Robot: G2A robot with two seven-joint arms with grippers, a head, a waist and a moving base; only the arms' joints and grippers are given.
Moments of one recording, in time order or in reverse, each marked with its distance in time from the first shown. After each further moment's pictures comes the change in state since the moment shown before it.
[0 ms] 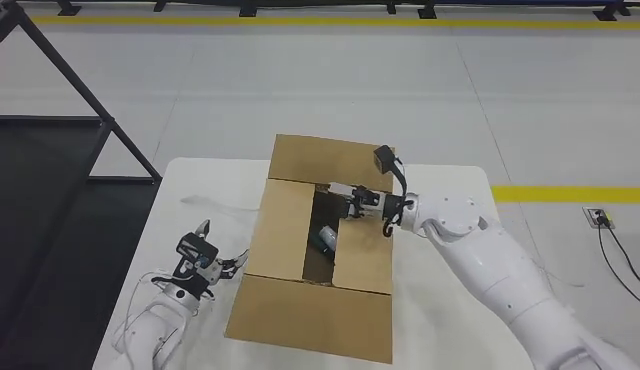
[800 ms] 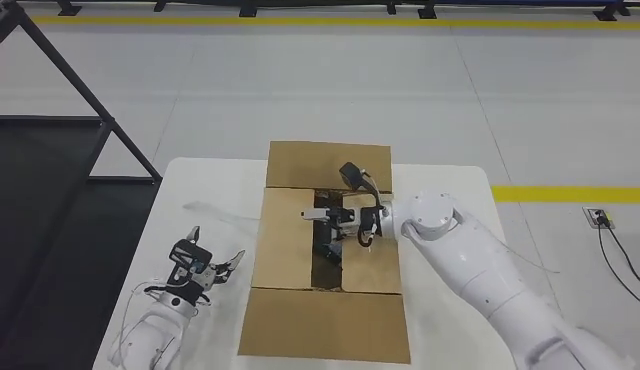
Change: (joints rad) left arm 0.044 -0.004 -0.020 -0.020 -0.033 0.118 -0.061; right arm 0.060 -0.095 -0.067 0.097 -0.005 0.098 0.196
